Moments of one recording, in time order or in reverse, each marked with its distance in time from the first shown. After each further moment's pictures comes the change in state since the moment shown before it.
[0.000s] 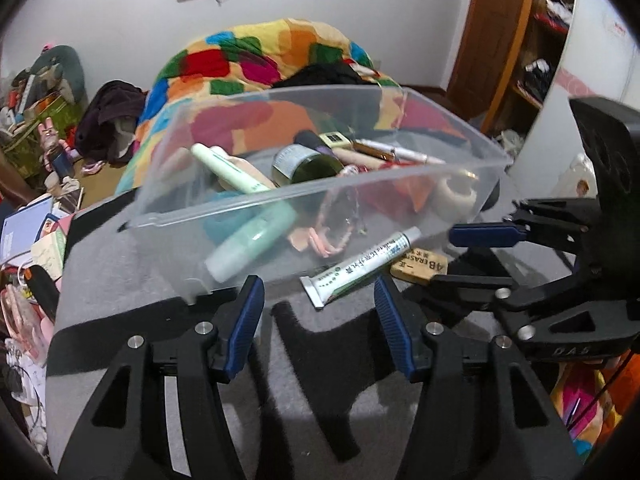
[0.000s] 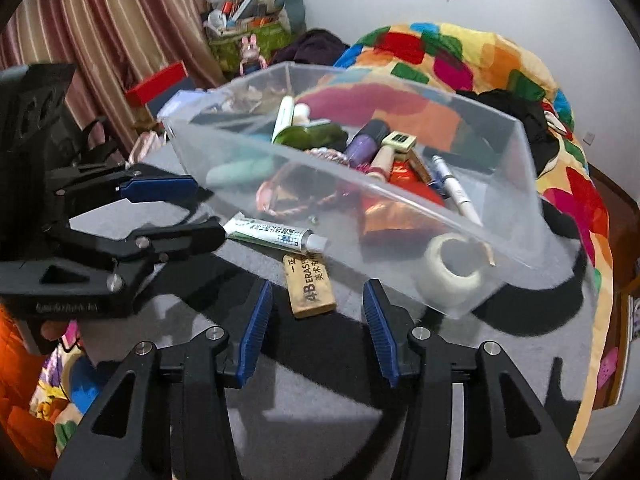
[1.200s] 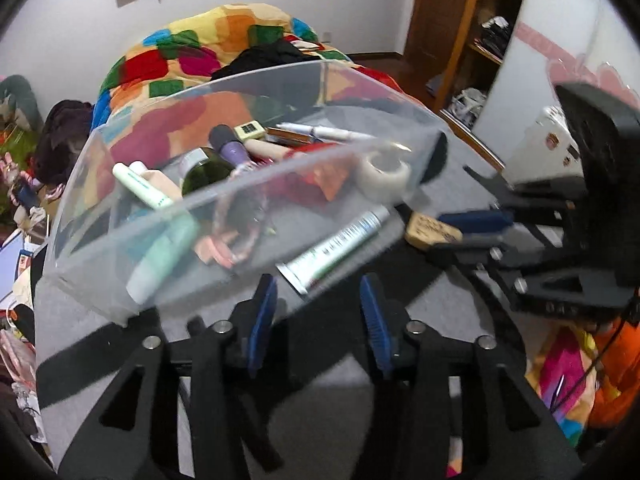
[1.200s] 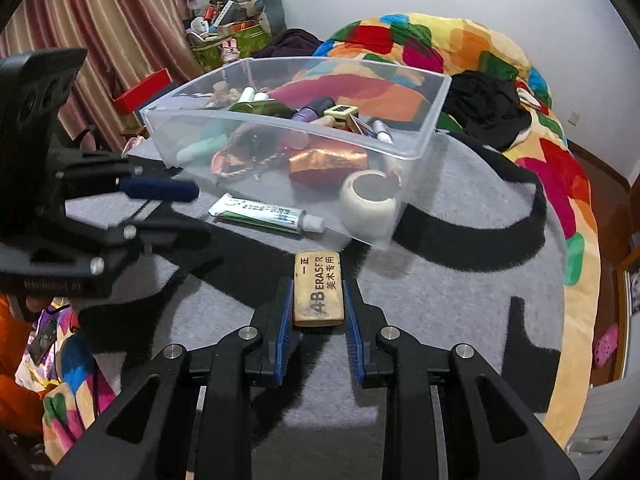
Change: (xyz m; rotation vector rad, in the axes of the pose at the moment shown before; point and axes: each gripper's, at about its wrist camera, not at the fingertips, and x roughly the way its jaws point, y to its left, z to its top) left arm 0.011 -0.054 0.013 0.131 0.090 -0.089; right arm -0.029 -0.040 -0.043 0.070 -0.013 -0.015
